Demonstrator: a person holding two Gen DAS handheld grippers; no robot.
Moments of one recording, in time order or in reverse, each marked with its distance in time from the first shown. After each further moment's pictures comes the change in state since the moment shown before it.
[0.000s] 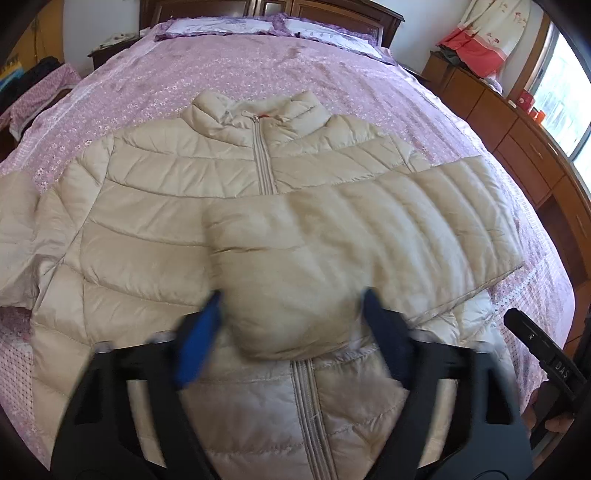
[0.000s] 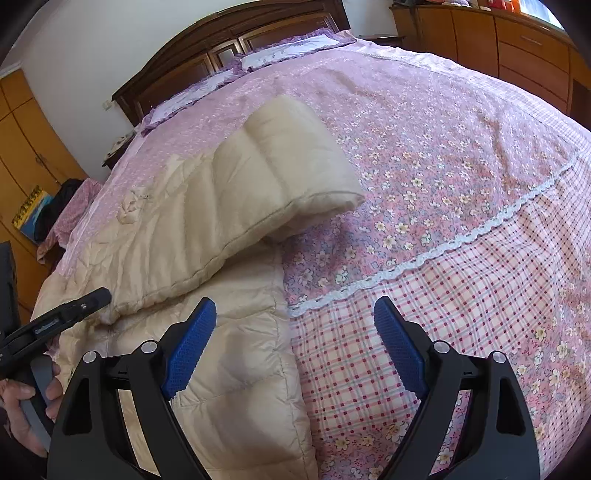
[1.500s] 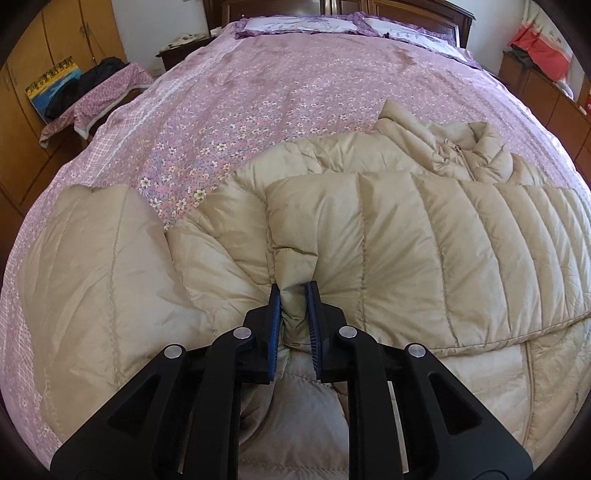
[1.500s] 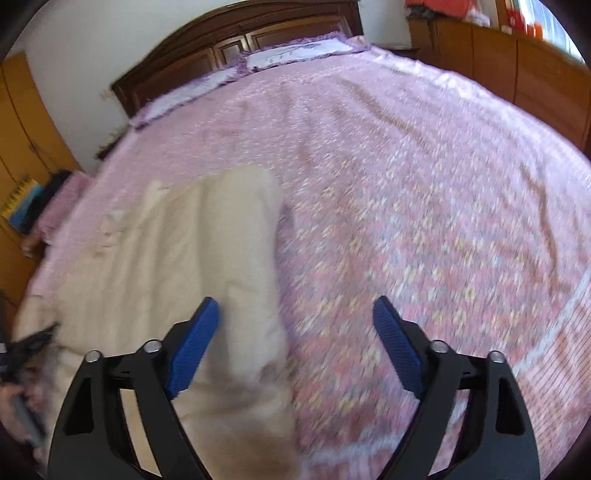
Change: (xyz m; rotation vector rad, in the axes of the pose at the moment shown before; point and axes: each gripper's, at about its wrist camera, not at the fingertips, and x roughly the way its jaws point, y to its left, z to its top) left arm 0.019 0.151 0.042 -0.049 0.000 0.331; right arm 0.074 0.031 0.077 -0.124 0.001 -0.105
